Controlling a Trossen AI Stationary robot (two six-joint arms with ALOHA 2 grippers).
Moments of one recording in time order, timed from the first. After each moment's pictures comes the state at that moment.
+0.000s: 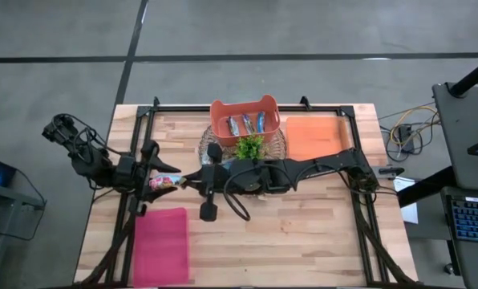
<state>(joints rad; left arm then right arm) -0.65 0.76 0.92 0.04 -0.58 0.00 0.25 2.10 2.20 -0.20 0.31 0.00</state>
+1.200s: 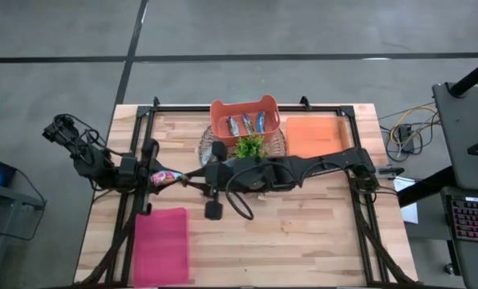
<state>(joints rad) -0.65 0.78 0.92 0.09 -0.64 0.07 0.25 2.06 2.20 -0.31 0.32 0.01</state>
